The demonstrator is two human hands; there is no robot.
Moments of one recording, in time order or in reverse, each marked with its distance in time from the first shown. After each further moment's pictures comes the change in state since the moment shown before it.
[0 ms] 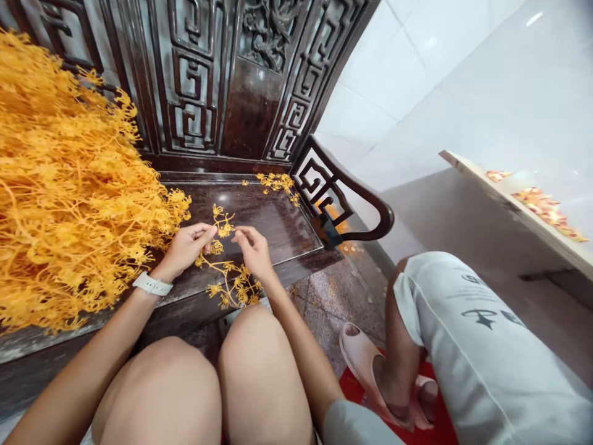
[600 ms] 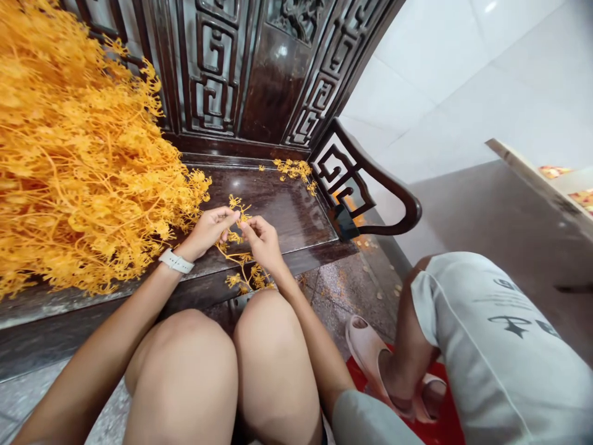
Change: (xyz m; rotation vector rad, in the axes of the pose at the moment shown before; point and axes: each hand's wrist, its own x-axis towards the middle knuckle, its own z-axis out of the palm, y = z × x) left_hand -0.004 0.006 0.006 -0.133 -0.065 -0.093; right_hand -0.013 -0.020 0.018 0.032 -0.102 -0.061
